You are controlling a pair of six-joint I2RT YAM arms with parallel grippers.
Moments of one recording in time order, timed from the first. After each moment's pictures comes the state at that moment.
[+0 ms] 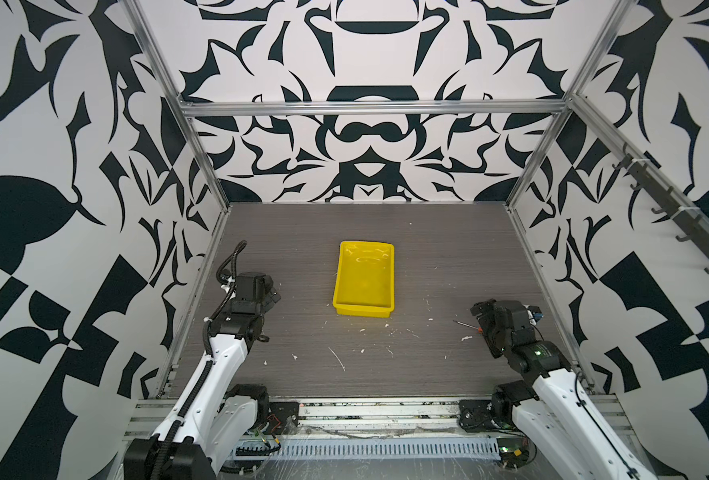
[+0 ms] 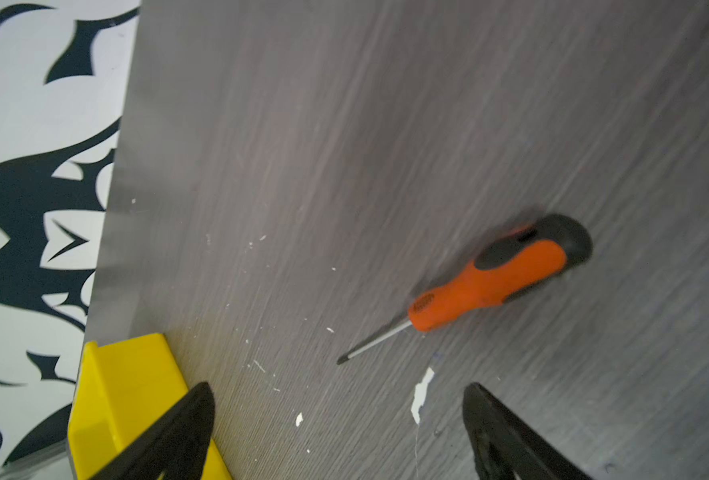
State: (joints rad) left arm -0.13 0.91 0.59 -0.53 -0.39 -0.71; right arm 0.19 0.63 0.40 -0.65 0.17 1.36
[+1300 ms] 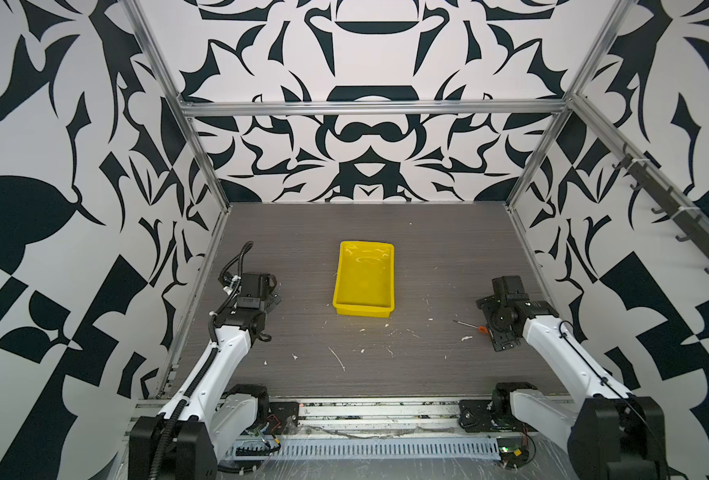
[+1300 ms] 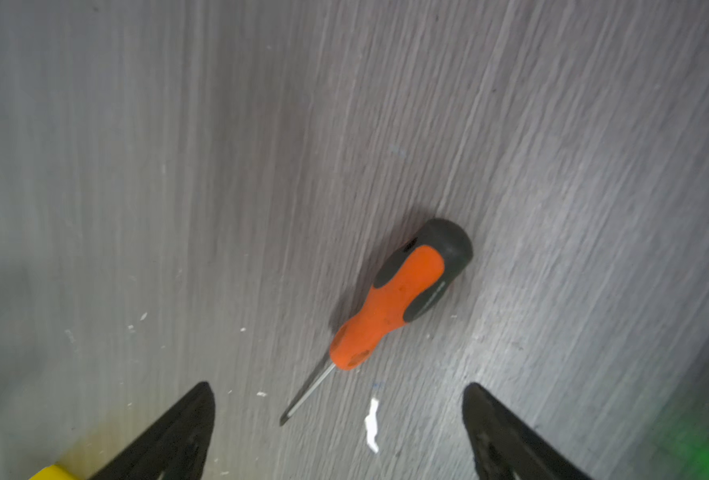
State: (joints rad) left arm -0.13 0.99 0.59 -0.53 -0.40 -0.74; right arm -0.01 1.08 0.60 -0.76 0.10 1.37
